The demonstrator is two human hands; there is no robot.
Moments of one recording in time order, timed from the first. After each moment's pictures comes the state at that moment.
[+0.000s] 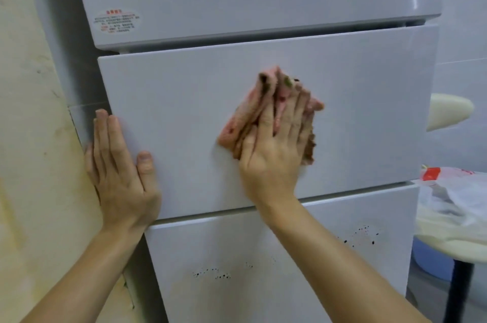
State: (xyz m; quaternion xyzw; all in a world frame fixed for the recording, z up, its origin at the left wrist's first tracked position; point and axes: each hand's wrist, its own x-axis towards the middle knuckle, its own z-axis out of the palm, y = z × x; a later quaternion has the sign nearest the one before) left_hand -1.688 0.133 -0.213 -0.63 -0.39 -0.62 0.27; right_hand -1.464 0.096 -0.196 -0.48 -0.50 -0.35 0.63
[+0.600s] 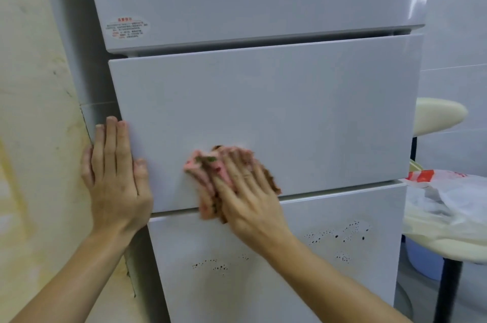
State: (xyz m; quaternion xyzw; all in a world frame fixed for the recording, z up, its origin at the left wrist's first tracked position) left_hand -1.706 0.114 -0.219 -0.65 -0.43 -0.55 0.29; right_hand -1.466 0.078 -0.272 -0.39 -0.70 -0.41 0.43
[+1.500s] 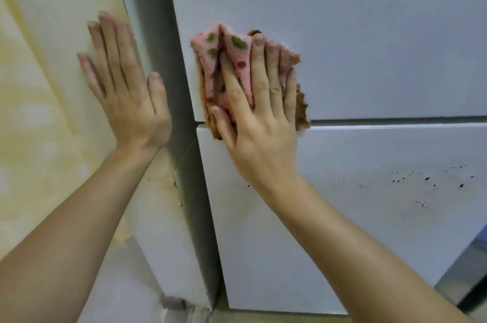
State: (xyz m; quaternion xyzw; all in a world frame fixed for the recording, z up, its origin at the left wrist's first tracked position) left_hand -1.762 0.153 -0.260 -0.61 -0.42 -0.58 0.34; right_hand -1.574 0.095 -0.289 -0.43 -0.62 -0.36 0.55
